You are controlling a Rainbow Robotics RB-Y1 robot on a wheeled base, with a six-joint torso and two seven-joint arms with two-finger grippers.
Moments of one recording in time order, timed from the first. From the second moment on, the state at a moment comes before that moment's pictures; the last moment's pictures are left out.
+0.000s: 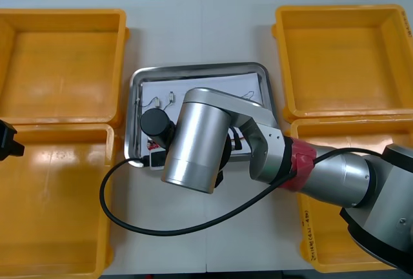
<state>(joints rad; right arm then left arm) -0.90 -0.27 1.01 -1.71 -0.47 1.73 1.90 -0.17 0.80 0.31 -2.06 0.88 1.91 -1.29</state>
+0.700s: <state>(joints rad) -1.00 -0.26 0.98 -1.54 -0.47 1.64 1.92 -0.17 0.80 0.31 -2.06 0.88 1.91 -1.29</state>
